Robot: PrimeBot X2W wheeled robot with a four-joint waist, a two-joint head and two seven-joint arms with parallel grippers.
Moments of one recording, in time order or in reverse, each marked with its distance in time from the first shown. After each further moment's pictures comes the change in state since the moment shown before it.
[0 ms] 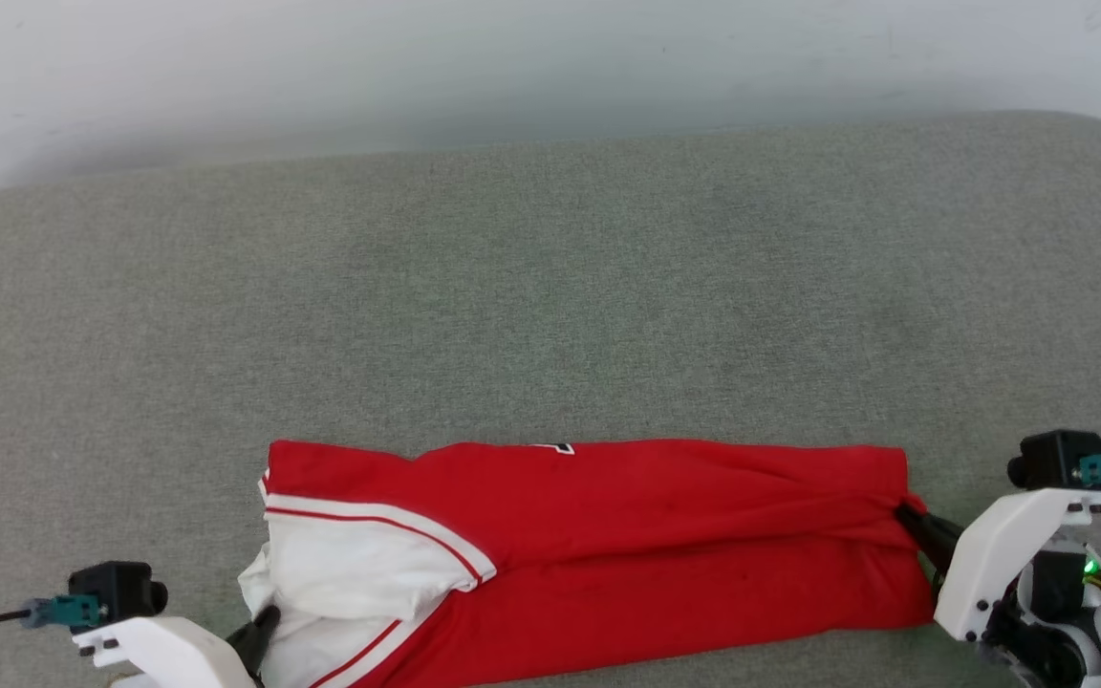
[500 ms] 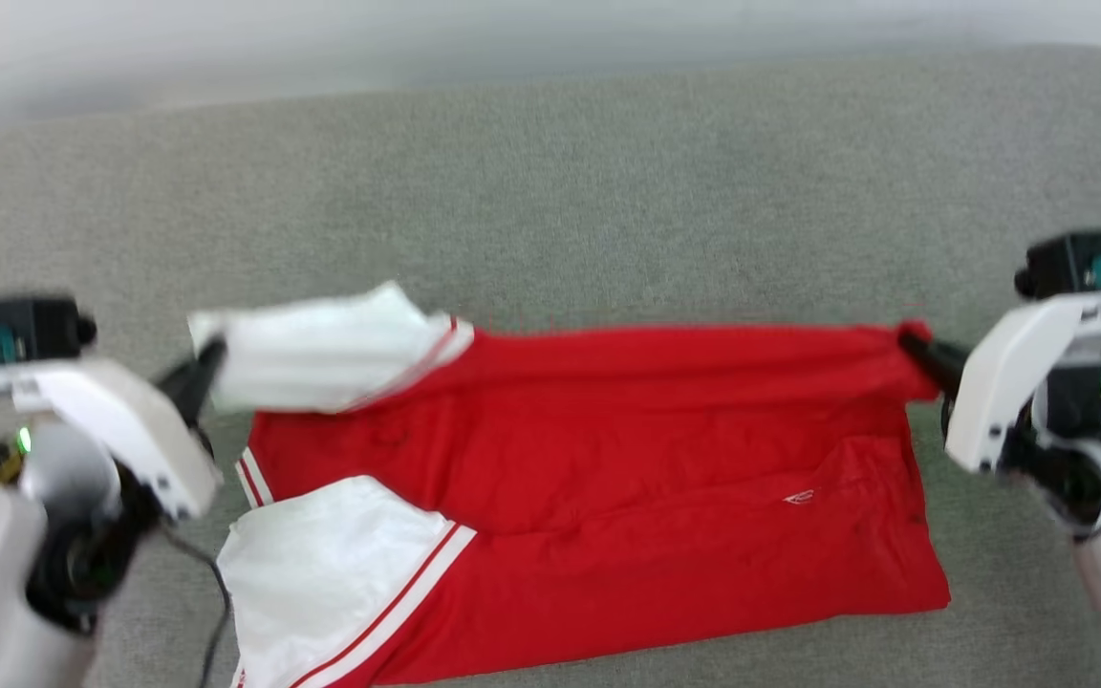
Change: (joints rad) left arm -0.462 0.055 0.000 0.128 0.071 -0.112 0.067; right arm -0.340 -0.050 0.097 0.078 0.010 0.000 0.086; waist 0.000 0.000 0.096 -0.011
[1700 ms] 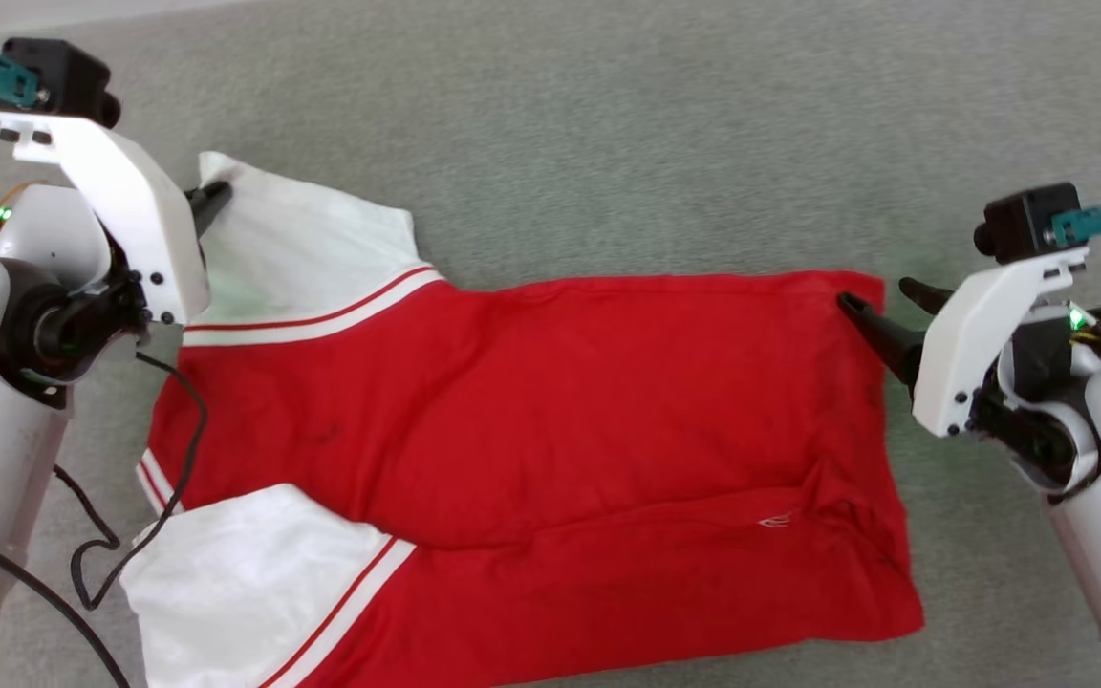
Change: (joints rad) left arm -0.403 -0.001 -0.126 0.162 0.072 -0.063 0.326; right arm -0.036 0.003 0.085 -0.055 -0.019 0.000 -0.043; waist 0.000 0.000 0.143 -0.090
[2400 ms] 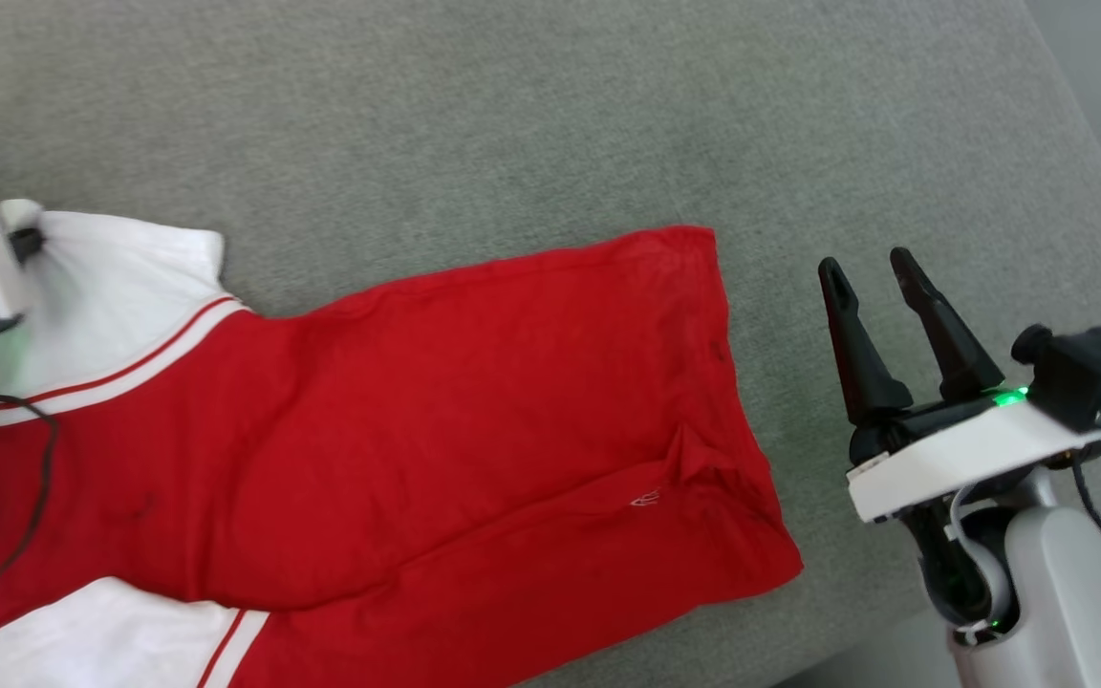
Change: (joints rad) left arm 0.030 0.156 0.084 0.077 -0.075 0.112 0.224; right arm 0.319 0.274 -0.175 -0.350 -0.226 0.000 -0.550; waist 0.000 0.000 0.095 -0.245
